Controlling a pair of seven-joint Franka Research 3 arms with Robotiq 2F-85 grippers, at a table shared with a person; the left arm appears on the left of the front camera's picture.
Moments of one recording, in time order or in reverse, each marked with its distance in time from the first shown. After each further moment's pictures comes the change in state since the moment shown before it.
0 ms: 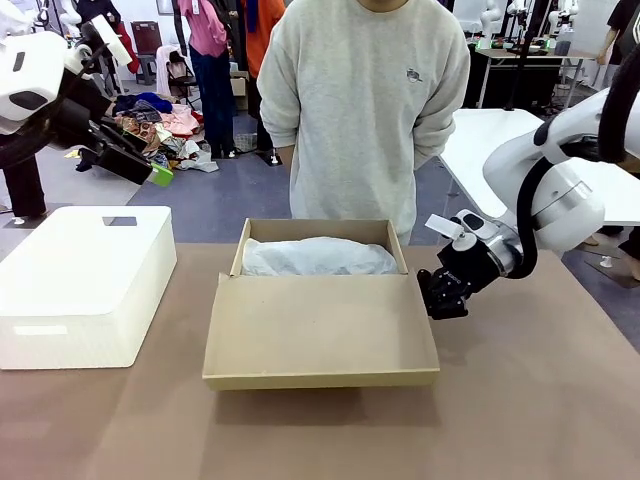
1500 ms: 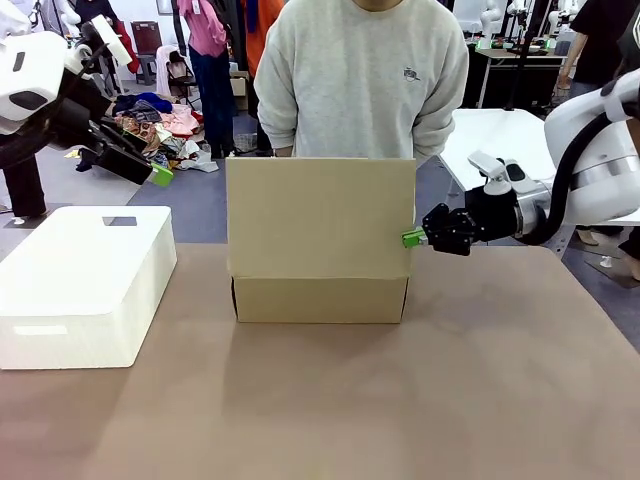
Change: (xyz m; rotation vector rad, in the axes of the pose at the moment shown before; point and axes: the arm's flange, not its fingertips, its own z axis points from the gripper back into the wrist) left arm 0.000 0.000 0.000 0.000 0.000 0.000; right arm 0.048 -0.016 0.069 -0.255 -0.250 0.090
